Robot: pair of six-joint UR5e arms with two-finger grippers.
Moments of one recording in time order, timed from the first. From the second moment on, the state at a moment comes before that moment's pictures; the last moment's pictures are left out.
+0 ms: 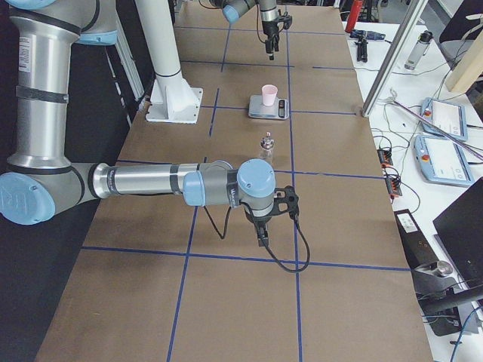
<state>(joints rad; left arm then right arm) -0.77 -2.11 -1.95 -1.56 -1.94 -0.75 1.59 -1.70 1.80 -1.52 2.45 -0.09</state>
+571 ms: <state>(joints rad) -1.31 -1.80 -1.87 -1.57 -2.13 -0.06 1.59 -1.72 1.92 -1.39 2.47 0.12</state>
